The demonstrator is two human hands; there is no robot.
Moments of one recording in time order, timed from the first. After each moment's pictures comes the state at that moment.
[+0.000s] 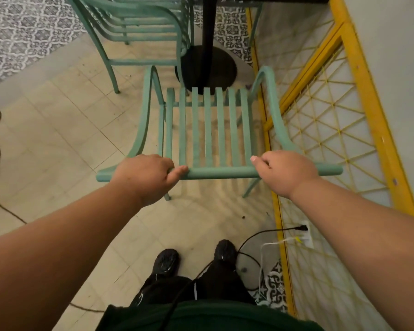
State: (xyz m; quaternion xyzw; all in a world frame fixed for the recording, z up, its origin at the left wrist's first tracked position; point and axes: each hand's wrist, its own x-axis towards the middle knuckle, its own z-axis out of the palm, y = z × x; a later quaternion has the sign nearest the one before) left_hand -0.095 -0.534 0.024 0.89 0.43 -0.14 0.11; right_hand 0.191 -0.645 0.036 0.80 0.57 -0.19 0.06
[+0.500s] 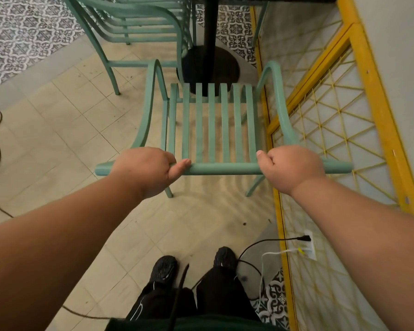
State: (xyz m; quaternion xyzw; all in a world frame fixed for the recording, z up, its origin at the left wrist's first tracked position) left_hand -0.059 -0.496 0.022 0.89 0.42 -0.14 0.09; right_hand 0.224 -0.610 0.022 0.81 0.57 -0.13 0.07
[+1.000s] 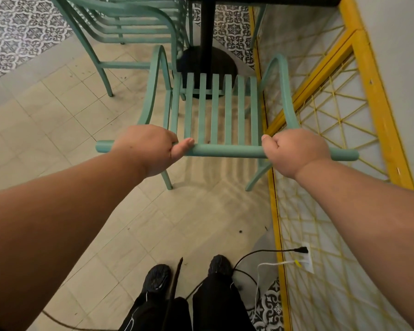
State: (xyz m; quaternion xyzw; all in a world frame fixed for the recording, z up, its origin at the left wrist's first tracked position) left_hand -0.008 -0.427 0.014 0.91 0.40 -0.11 0.07; right_hand 0.274 -0.547 0.018 0.81 0.57 -0.10 0.06
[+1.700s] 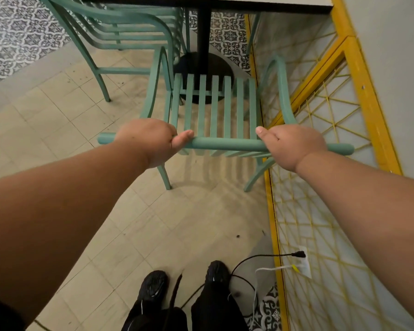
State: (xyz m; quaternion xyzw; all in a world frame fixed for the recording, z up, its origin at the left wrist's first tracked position) left_hand 0.013 -0.412 0.018 0.90 0.41 -0.11 0.09; right_hand 0.297 -0.534 0.017 0.79 0.59 -0.13 0.05
